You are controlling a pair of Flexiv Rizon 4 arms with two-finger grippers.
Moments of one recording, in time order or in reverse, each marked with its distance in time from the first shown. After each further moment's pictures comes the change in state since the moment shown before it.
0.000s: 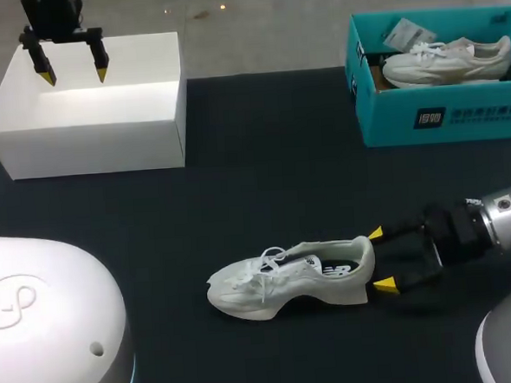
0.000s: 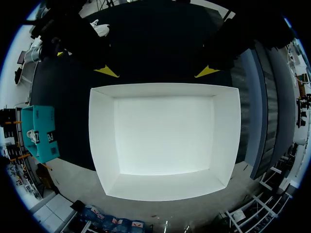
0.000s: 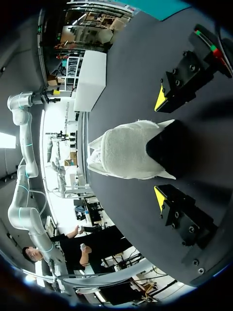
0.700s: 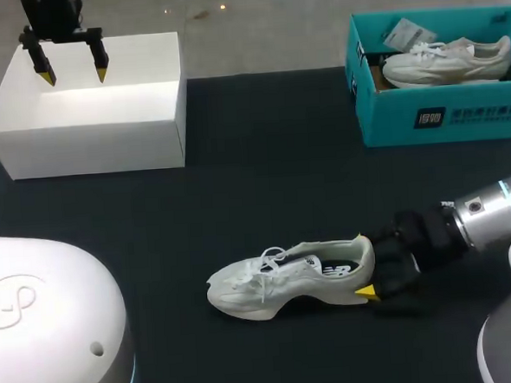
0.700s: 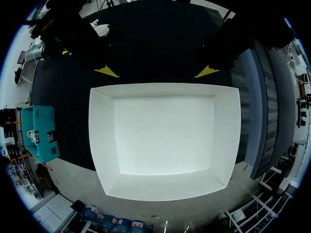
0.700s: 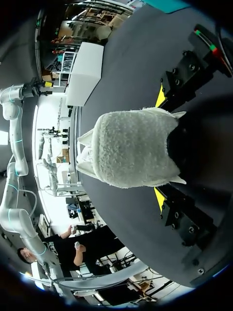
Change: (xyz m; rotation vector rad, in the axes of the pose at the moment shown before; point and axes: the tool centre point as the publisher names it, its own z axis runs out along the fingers) left arm 0.000 0.000 0.000 0.000 0.000 0.000; right arm 0.003 -0.002 0.032 0.079 0.028 -0.018
